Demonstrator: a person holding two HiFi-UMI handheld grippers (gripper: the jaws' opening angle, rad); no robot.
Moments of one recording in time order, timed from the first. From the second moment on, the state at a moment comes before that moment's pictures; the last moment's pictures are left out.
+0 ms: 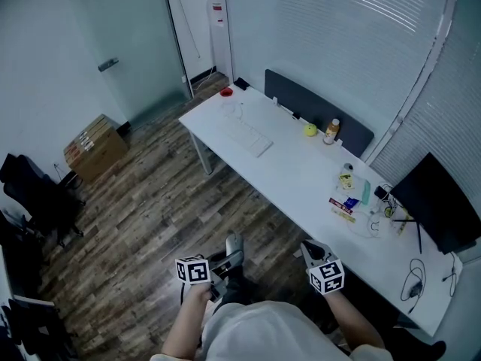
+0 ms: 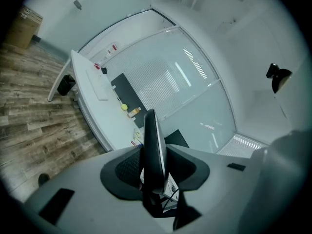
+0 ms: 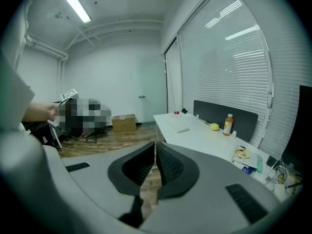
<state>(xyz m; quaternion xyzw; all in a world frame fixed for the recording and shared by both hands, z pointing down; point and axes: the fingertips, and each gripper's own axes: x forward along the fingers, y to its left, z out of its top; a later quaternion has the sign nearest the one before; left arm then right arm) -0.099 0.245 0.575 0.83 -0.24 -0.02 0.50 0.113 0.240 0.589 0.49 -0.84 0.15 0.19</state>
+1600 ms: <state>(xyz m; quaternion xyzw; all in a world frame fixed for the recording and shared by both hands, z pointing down) -0.152 -0.010 0.594 0.85 -0.14 0.03 0.51 0.051 0.034 0.607 0.57 -0.77 0.18 0.22</state>
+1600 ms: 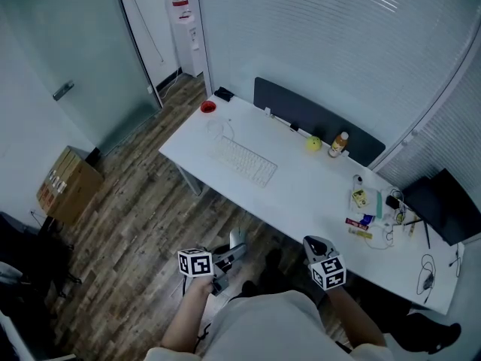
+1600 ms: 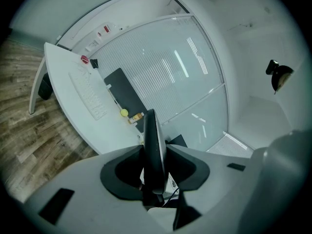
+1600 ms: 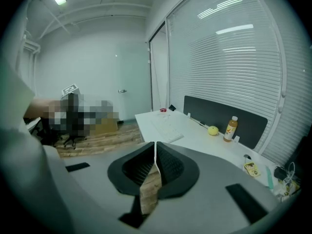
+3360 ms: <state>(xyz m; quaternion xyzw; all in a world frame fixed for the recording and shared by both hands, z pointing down) 0.034 -0.163 0.697 0.84 -0.11 0.22 0.49 0.149 -0.138 0.699 0.50 -0.79 0.28 0.21</state>
